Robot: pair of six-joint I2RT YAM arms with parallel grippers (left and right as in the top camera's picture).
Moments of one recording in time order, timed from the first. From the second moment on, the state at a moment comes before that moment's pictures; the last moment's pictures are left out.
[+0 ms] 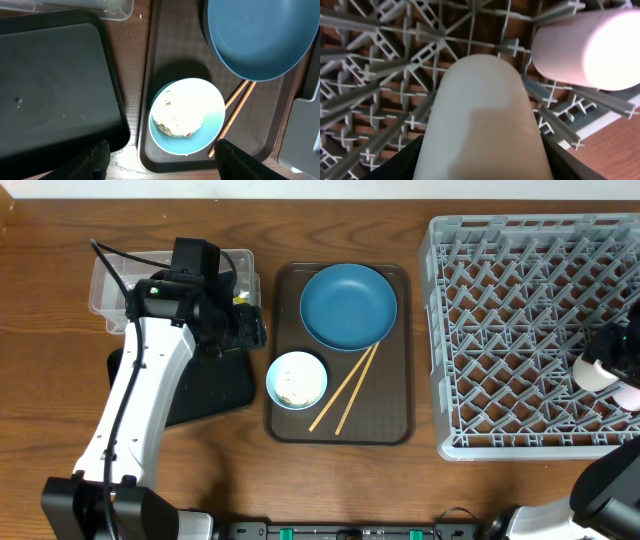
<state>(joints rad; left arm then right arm) -0.11 1.56 1.41 -1.14 0.23 -0.27 -0.54 1.70 1.44 -1.10 0.04 0.08</state>
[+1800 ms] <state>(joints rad) -0.21 1.56 1.41 -1.10 0.23 -0.27 -0.47 1.69 1.48 -1.13 -0.28 0.07</state>
